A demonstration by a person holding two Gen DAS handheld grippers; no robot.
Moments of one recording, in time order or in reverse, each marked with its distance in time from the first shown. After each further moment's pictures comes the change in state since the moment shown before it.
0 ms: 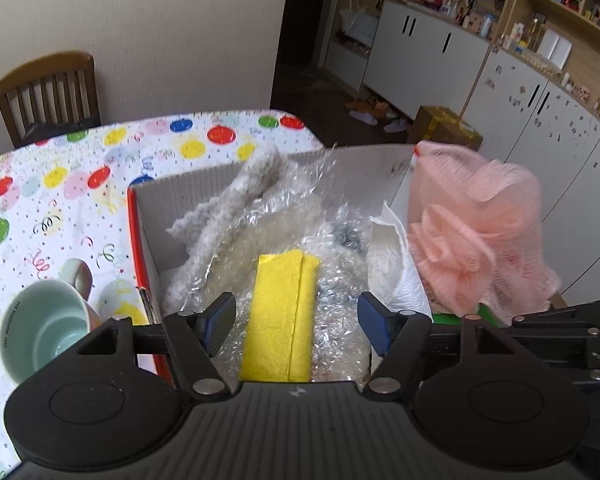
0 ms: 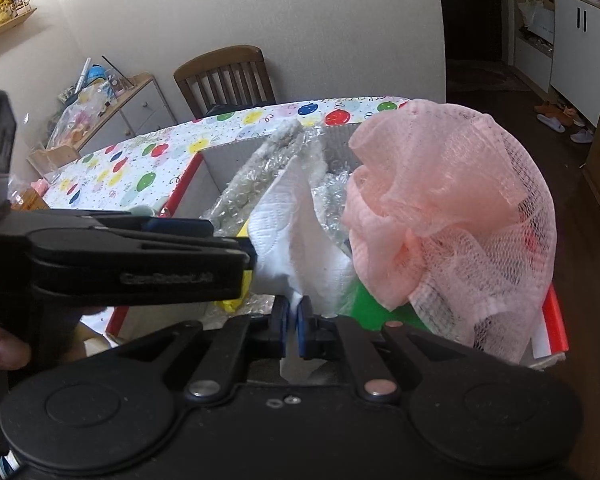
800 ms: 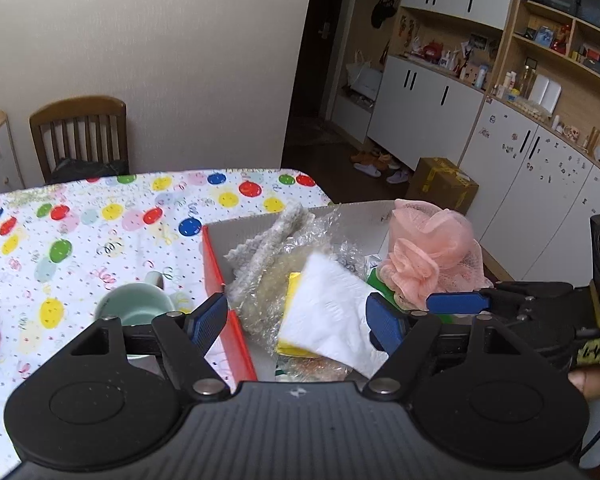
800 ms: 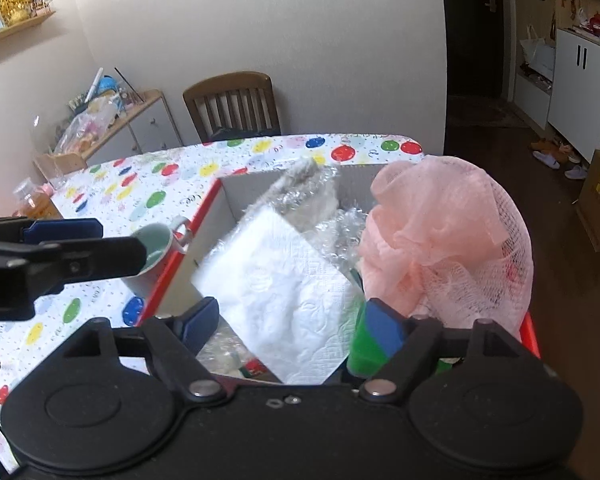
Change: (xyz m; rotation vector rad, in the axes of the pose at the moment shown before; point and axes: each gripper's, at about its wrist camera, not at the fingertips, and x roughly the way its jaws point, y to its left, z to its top) left arm -0.112 0.012 -0.021 -0.022 -0.168 0.015; right arm -0.027 0.019 -0.002 -0.061 -0.095 -0.028
